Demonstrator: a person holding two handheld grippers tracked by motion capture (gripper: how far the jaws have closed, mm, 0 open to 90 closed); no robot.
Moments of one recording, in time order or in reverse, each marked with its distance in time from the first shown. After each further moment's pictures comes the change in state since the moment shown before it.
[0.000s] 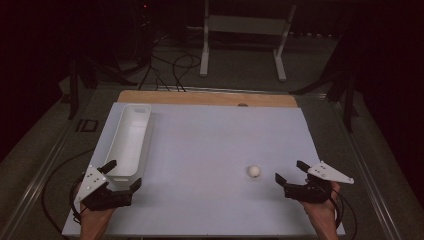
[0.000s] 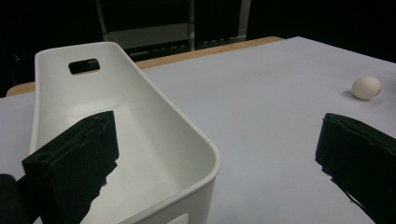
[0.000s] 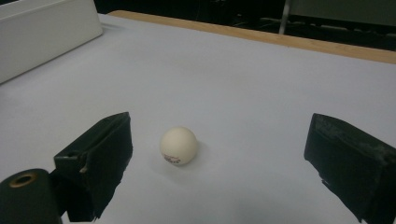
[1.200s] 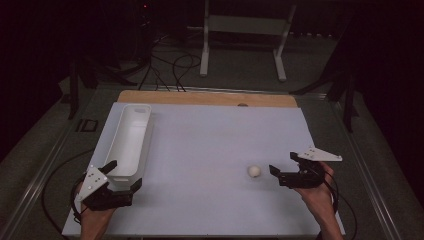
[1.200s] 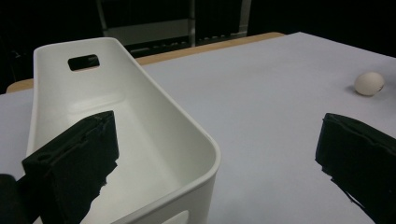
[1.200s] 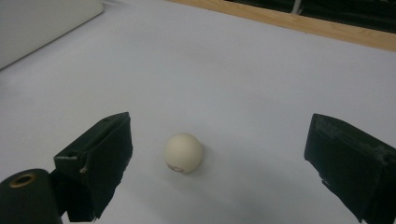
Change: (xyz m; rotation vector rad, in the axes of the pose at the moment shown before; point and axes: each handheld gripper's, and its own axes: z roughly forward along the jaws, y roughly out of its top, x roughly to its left) left arm -0.001 -0.001 0.002 0.018 0.002 0.004; right arm -0.002 0.034 0.023 0.145 0.037 -0.016
